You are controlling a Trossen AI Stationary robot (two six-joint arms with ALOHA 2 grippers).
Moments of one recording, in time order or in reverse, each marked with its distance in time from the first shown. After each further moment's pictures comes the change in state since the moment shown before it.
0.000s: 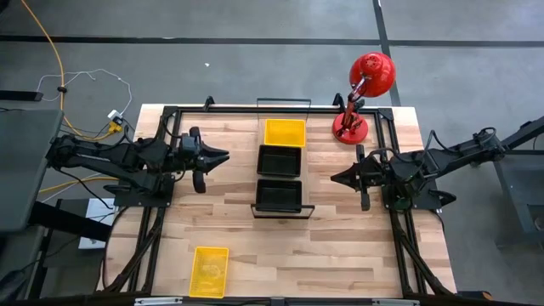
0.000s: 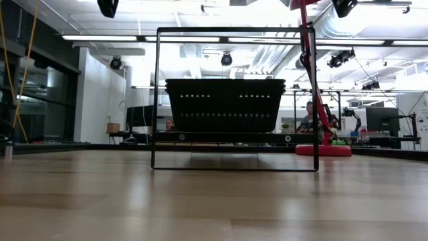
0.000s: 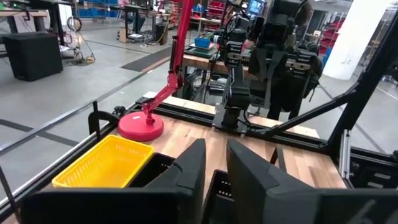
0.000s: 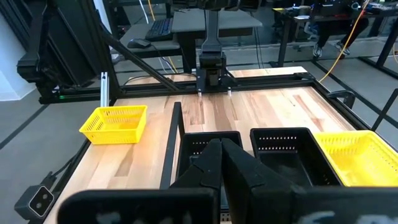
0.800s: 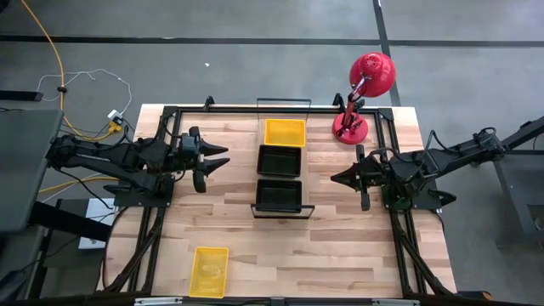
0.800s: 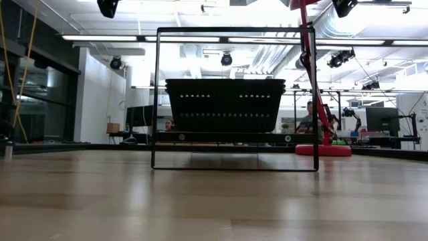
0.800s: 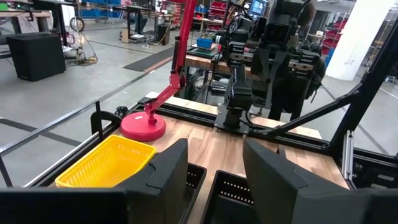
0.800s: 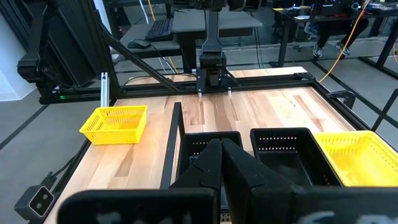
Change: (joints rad) left arm 0.000 0.000 0.000 0.000 -0.011 0.000; right arm 0.000 0.000 0.001 0.000 0.000 0.000
